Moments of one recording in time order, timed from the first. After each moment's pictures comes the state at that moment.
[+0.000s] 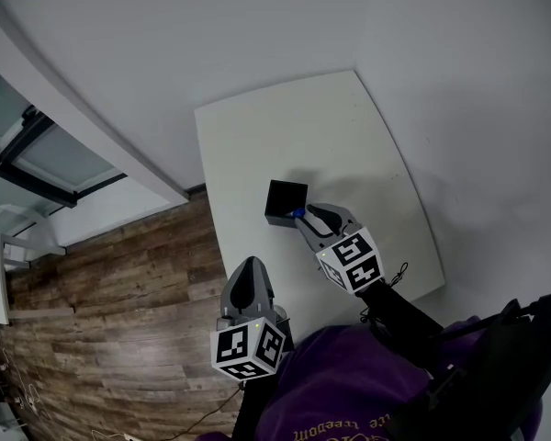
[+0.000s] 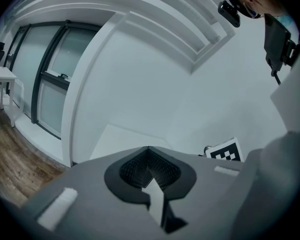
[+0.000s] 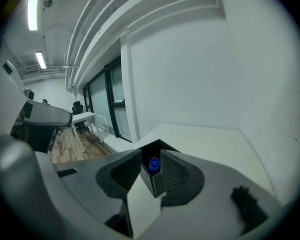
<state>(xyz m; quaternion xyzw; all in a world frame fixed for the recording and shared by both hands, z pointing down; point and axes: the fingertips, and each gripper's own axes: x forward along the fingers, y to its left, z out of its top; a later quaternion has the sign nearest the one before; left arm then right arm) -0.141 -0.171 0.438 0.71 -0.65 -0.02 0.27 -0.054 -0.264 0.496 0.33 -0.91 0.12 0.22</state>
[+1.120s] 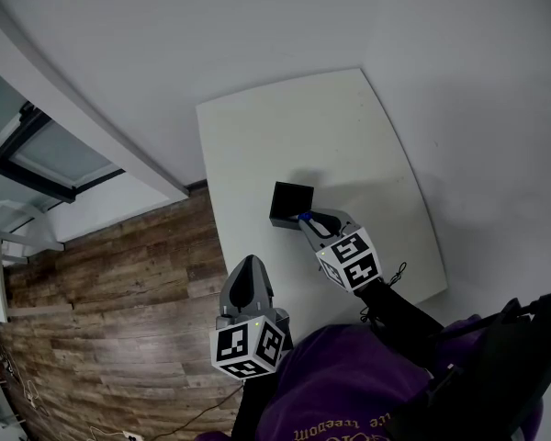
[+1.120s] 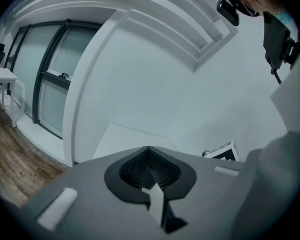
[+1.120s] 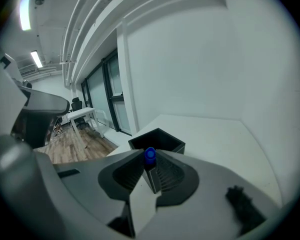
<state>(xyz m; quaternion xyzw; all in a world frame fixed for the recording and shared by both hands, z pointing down) -0.151 -0.180 0.442 0.70 -0.66 -0.01 0.27 -0.057 -0.268 0.524 0.32 -0.90 0.14 0.26</state>
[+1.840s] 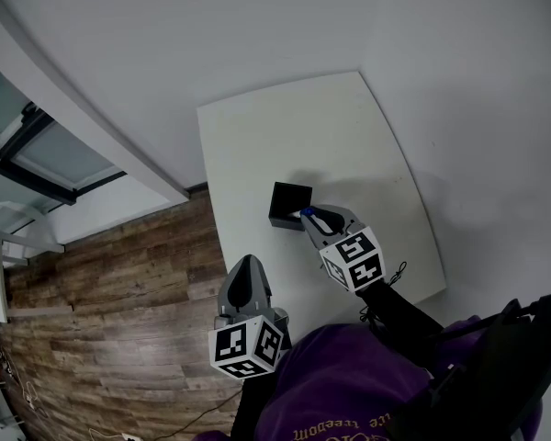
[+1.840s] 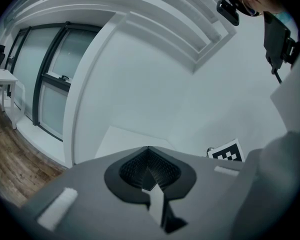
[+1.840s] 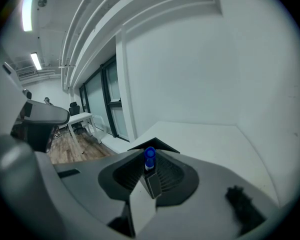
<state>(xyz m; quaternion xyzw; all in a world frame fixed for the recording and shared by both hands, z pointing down) -0.155 -0.175 0.434 0.70 -0.66 -0.02 0.26 -0.053 -0.271 0.498 0.34 -0.90 0.13 0.23</state>
